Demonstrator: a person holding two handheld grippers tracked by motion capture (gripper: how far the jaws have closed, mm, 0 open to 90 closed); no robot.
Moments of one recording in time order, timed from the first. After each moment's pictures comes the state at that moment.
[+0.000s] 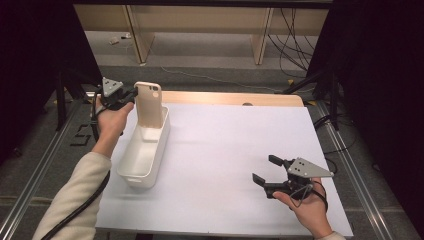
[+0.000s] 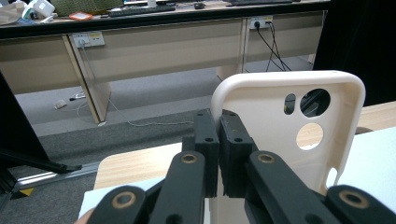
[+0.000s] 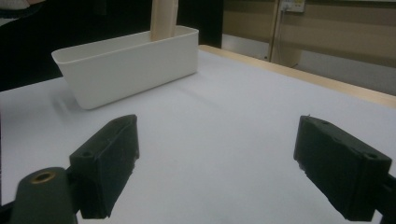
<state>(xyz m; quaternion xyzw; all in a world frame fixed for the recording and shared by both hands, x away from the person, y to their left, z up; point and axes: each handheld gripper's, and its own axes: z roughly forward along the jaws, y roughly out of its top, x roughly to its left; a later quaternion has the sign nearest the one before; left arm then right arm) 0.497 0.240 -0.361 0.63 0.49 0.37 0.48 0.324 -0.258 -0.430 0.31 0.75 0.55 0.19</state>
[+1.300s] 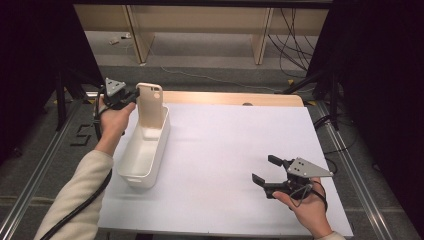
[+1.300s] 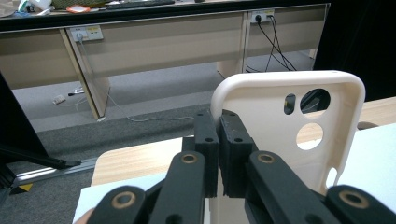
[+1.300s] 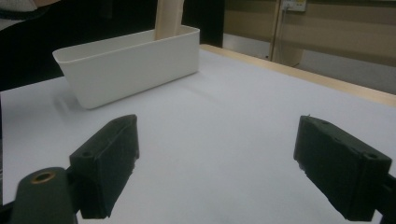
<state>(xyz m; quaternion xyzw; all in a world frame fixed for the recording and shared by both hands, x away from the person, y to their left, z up) 0.506 0.239 -0.370 0.63 0.50 0.36 0.47 0.326 -0.256 -0.432 0.31 0.74 0.56 0.19</state>
